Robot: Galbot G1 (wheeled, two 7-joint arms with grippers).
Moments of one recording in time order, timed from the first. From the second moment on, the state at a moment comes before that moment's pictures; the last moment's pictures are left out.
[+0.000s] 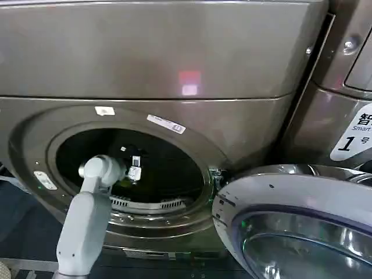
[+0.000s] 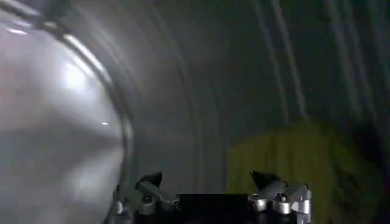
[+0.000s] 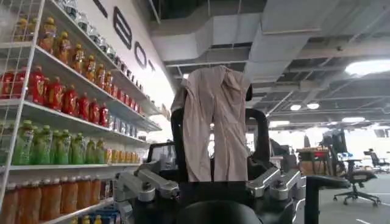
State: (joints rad) left arm 0.59 -1.22 -0.32 -1.43 1.31 -0.19 1.33; right arm -1.59 1.09 2.20 1.54 0.52 -0.10 0.05
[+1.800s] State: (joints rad) left arm 0.50 -1.32 -0.35 -1.35 0.73 0.13 0.81; right arm -1.57 1.10 2.14 1.56 0.51 -0.10 0.04
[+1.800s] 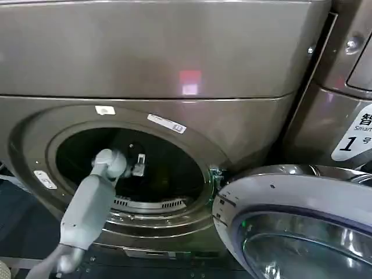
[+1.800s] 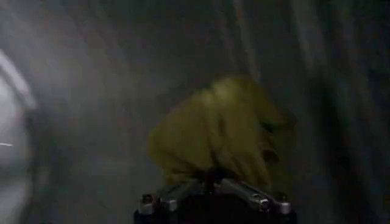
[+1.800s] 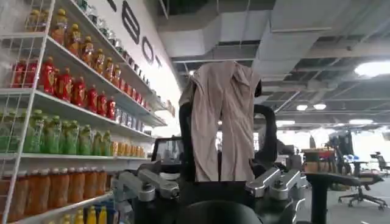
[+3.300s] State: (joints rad) left arm 0.70 -1.52 -0.46 -1.61 0.10 0.35 0.00; right arm -1.59 1.12 2.14 1.62 0.51 -0.08 -0.02
